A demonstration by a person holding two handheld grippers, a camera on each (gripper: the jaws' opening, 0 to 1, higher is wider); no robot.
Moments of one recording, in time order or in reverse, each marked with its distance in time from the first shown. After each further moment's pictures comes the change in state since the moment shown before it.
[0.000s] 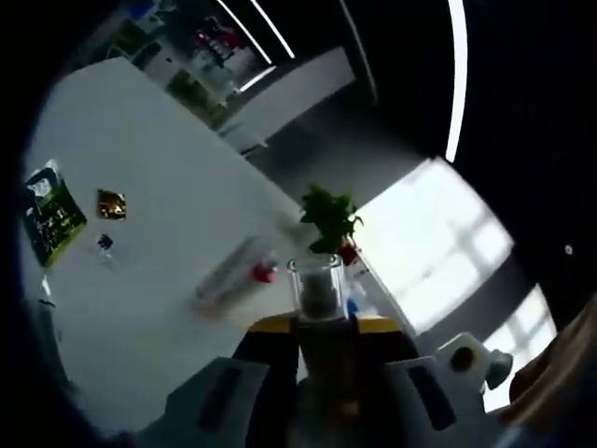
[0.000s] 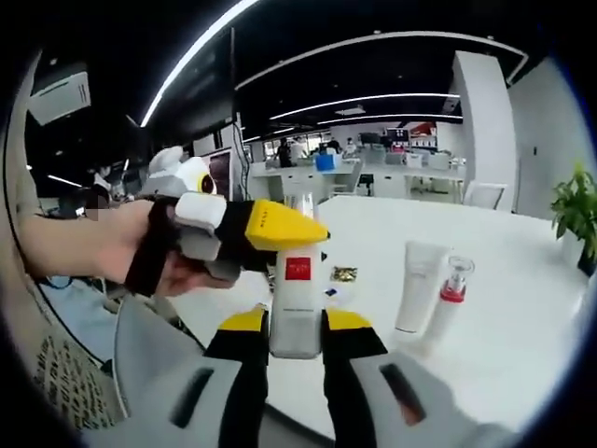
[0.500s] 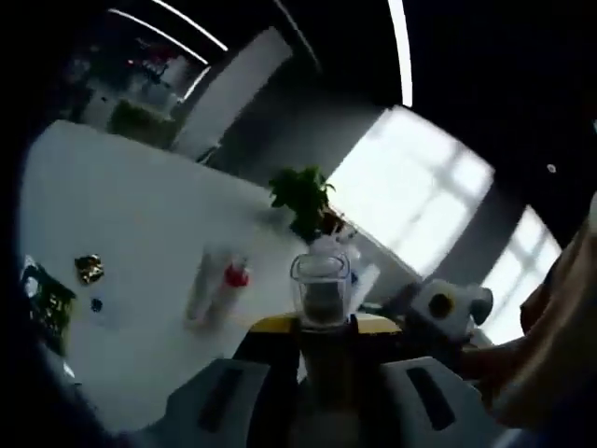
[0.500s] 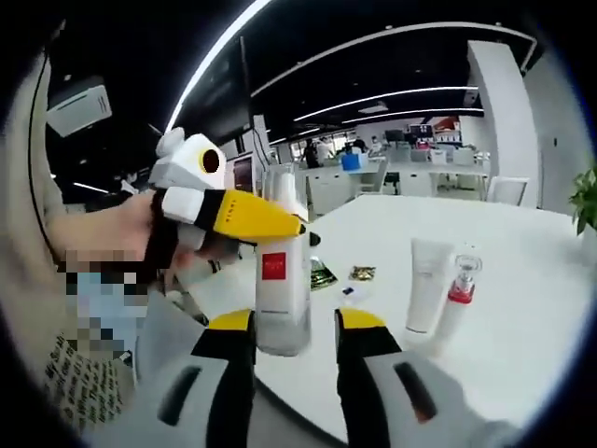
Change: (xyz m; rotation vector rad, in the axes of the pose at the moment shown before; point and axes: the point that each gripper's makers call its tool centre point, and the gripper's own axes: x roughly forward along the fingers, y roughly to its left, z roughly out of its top) left arm 0.005 -0.041 -0.007 0.420 0.182 -0.089; right arm -0.018 -0.012 0.006 0.015 -0.018 0.166
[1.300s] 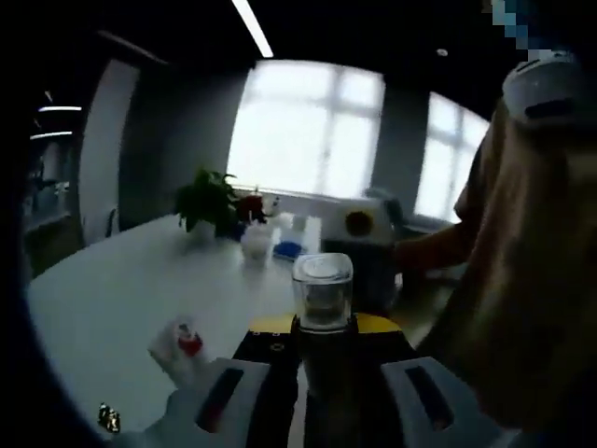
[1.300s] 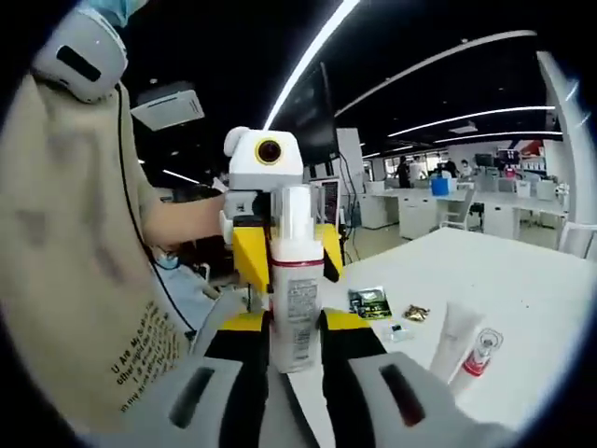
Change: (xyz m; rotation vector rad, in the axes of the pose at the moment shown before) left arm 0.025 -0.077 0.016 0.442 0.155 -0.315; right arm -0.044 0.013 0.053 -0.142 -0.056 0.451
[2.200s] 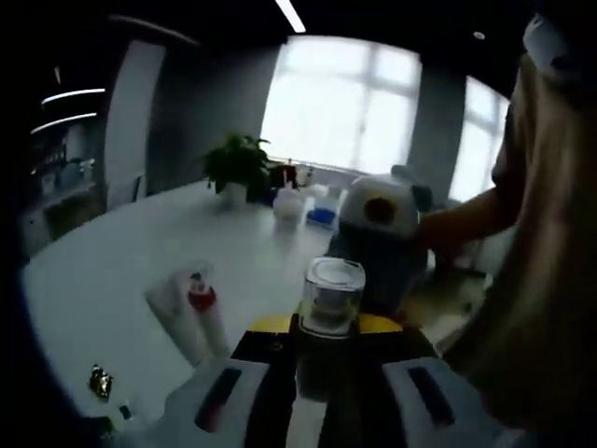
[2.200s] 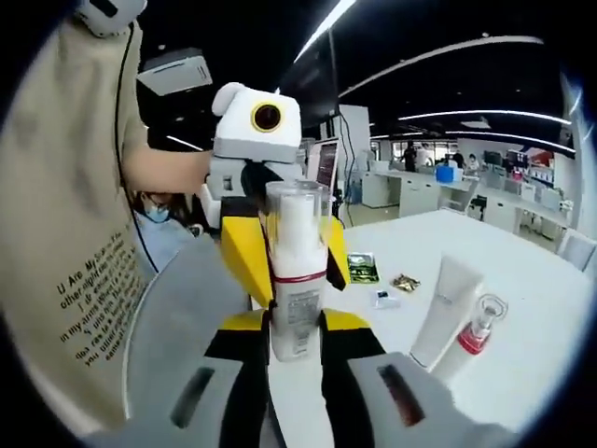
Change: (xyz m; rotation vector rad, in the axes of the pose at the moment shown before) left arm 0.033 0.055 -0.084 -0.062 0.102 0.176; right arm 0.016 -0.046 -0.093 -0.109 0.165 -0.050
